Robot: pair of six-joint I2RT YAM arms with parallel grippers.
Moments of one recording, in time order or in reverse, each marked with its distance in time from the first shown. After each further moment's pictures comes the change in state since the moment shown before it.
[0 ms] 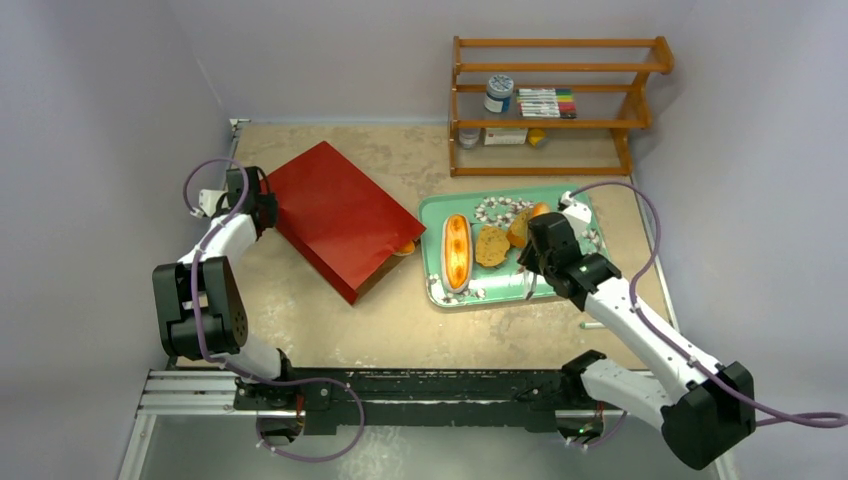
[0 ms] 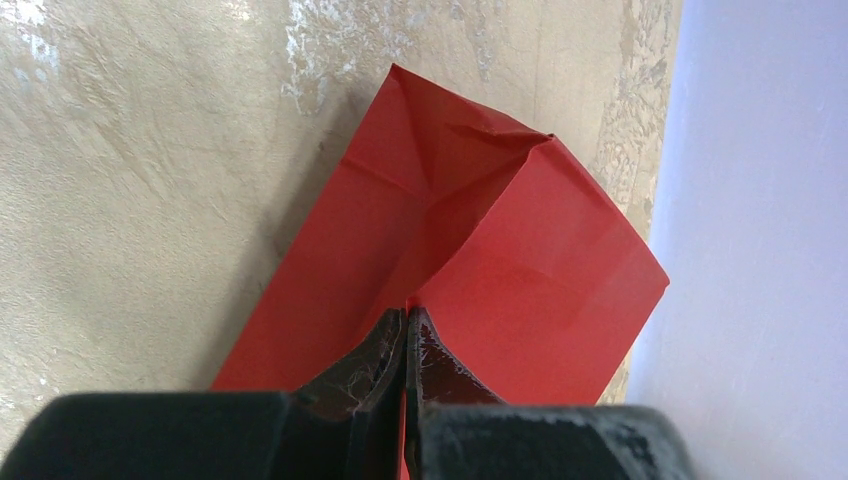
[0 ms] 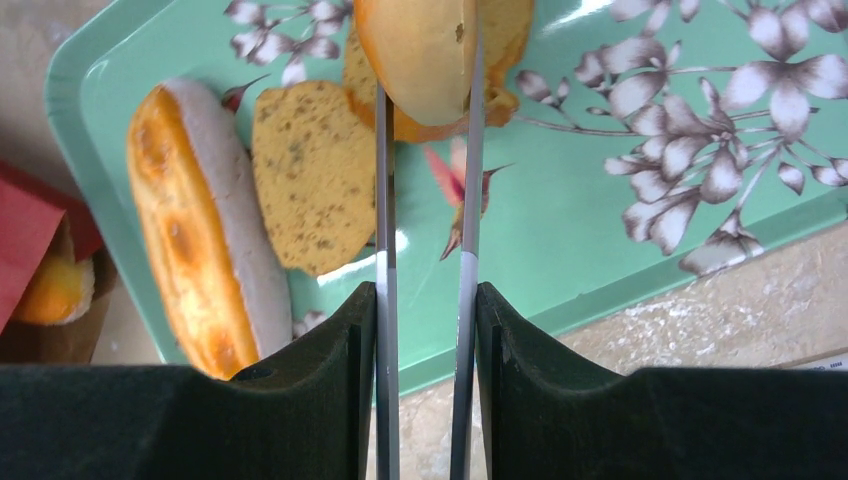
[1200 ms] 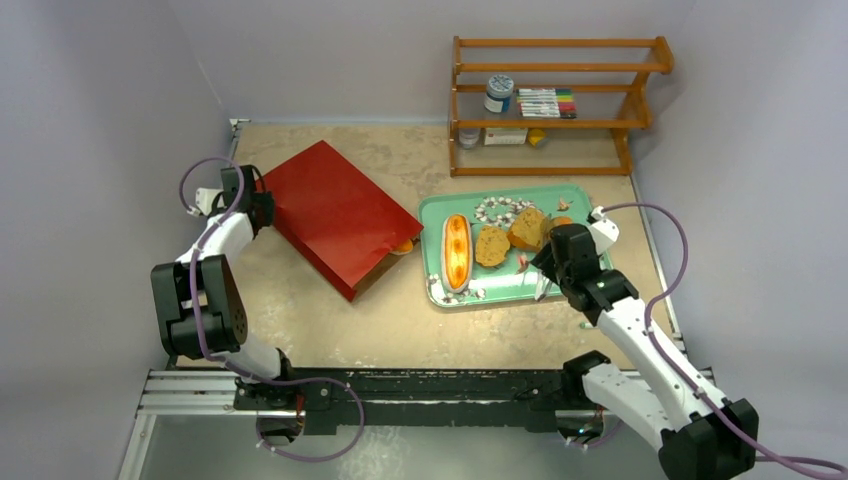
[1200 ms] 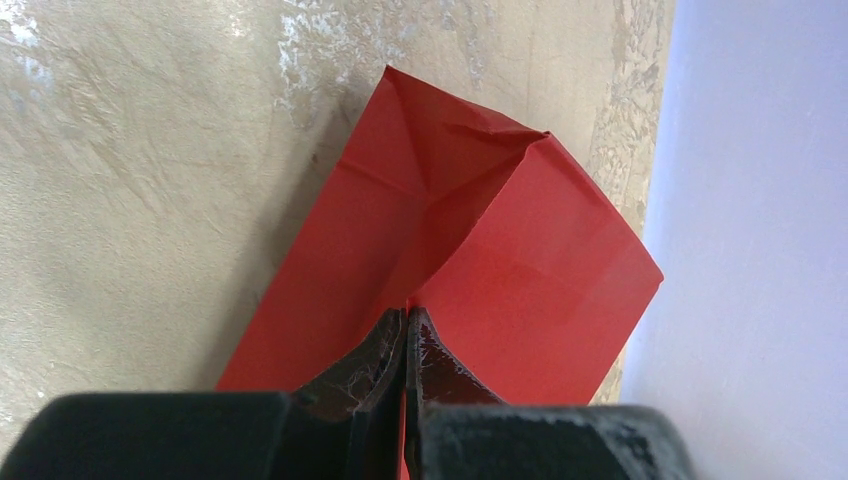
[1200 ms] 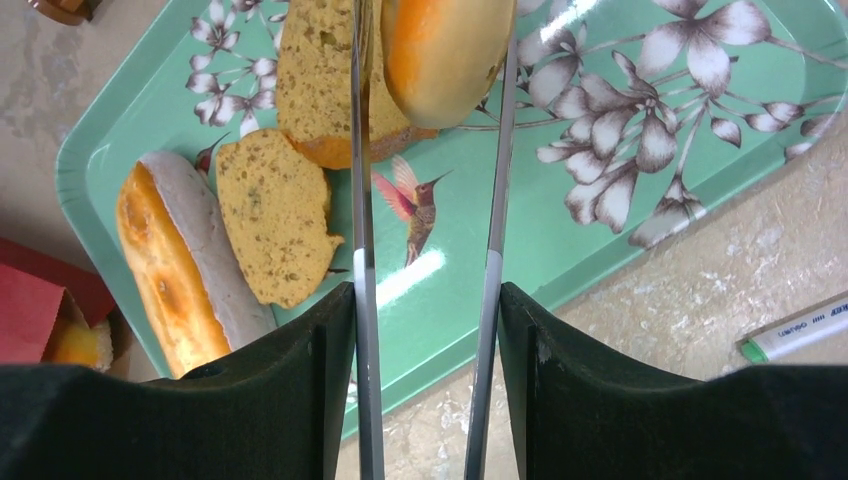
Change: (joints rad) left arm 0.026 0.006 0.011 0.002 0.030 0.017; right arm -0.133 -0.136 -0.104 0.002 -0.005 0.096
